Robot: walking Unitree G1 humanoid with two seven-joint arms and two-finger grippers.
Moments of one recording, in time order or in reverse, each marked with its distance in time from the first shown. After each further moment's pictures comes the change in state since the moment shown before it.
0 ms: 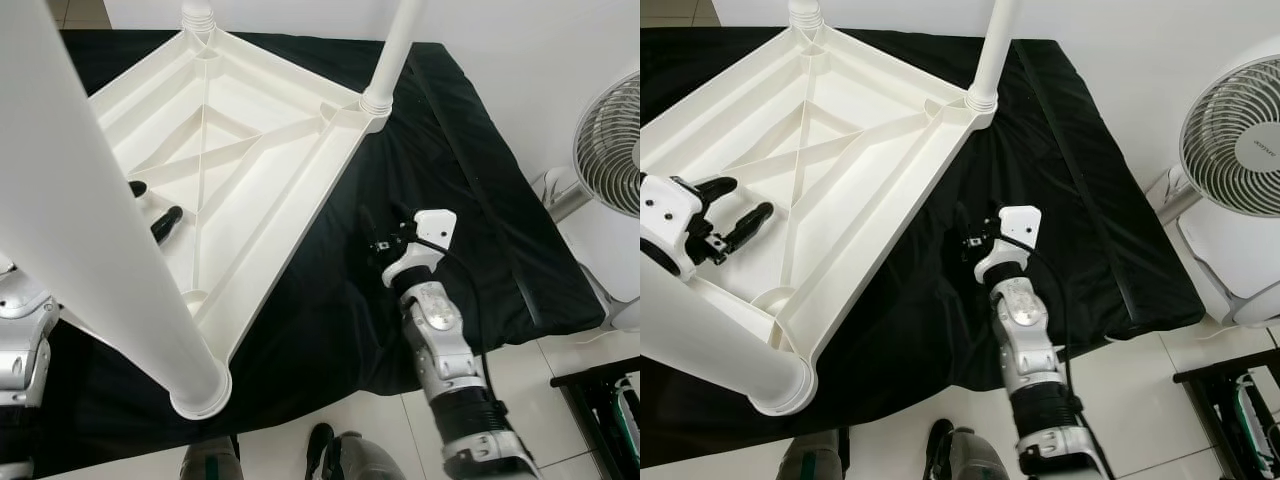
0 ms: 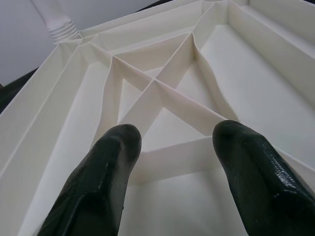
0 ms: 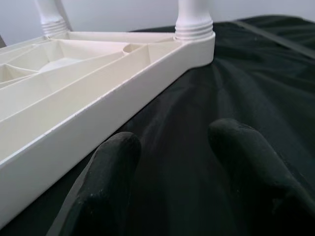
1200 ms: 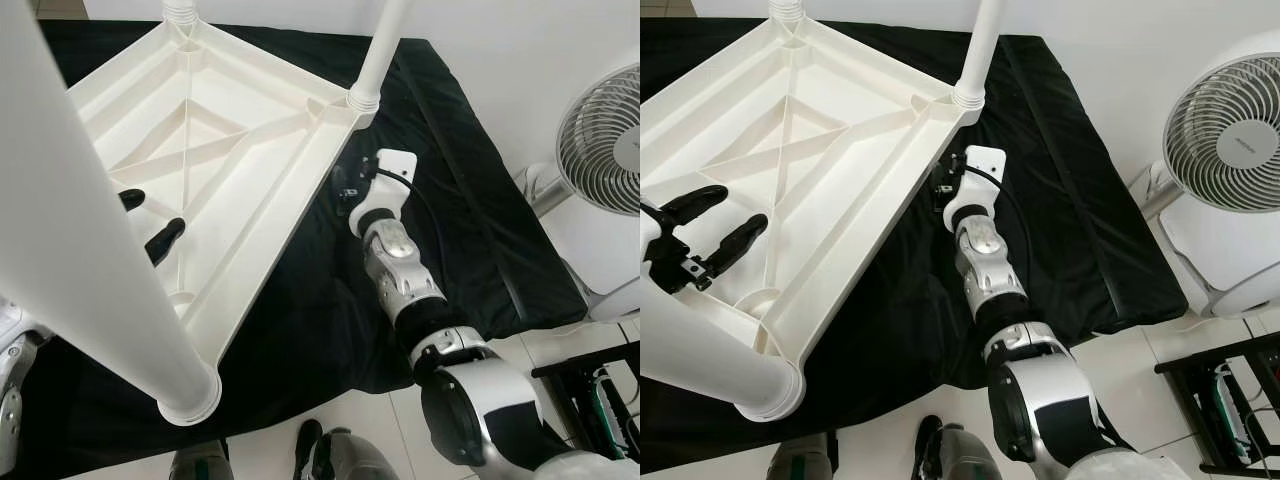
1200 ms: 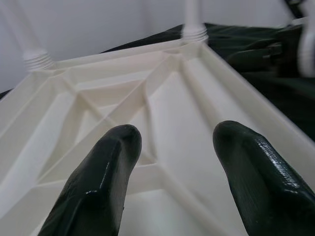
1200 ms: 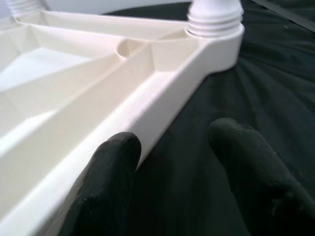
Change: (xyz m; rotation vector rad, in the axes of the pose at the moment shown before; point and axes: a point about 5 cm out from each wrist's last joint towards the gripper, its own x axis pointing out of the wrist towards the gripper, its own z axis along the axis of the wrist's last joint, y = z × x) left arm -0.045 -0.035 0.046 -0.095 -0.118 -0.052; right arm 0.082 0.035 0.015 0.037 0.116 0.049
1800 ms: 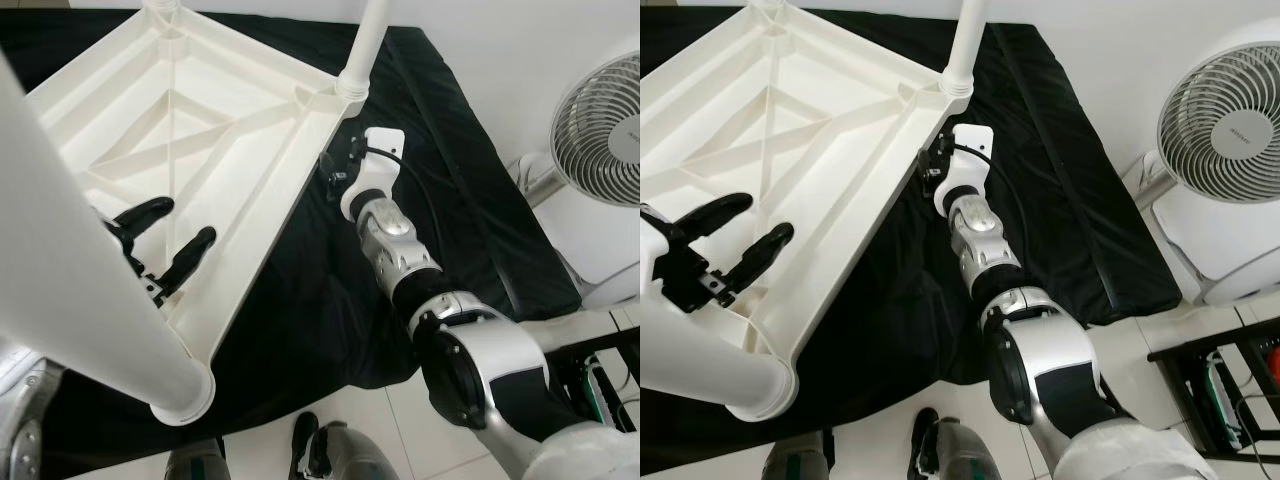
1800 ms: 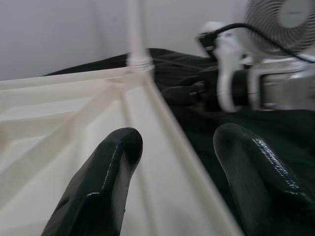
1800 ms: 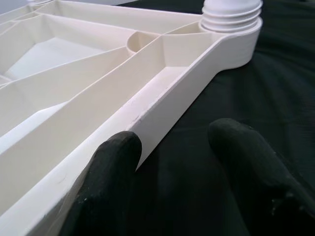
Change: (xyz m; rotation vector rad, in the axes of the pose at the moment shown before) left arm 0.003 -0.039 0.029 -0.106 -0.070 -0.081; right arm 0.013 0.024 0.009 -0.021 0.029 0.173
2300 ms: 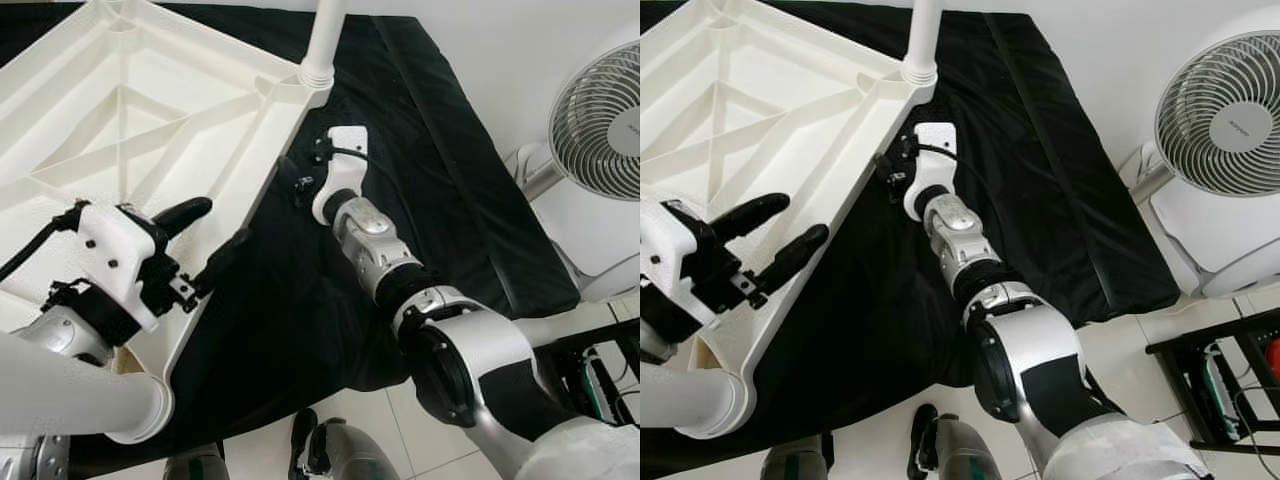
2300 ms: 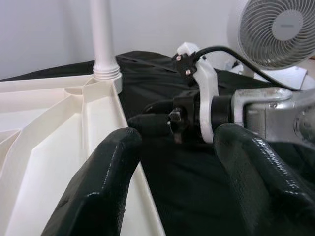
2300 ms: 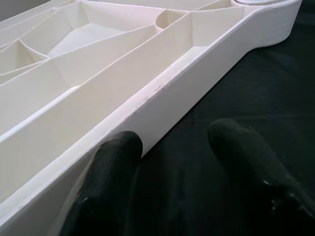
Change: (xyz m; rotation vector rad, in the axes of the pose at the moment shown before) left arm 0.012 -0.006 0.005 -0.049 -0.030 -0.013; right arm 0.001 0.030 -0.002 0.020 0.002 0.199
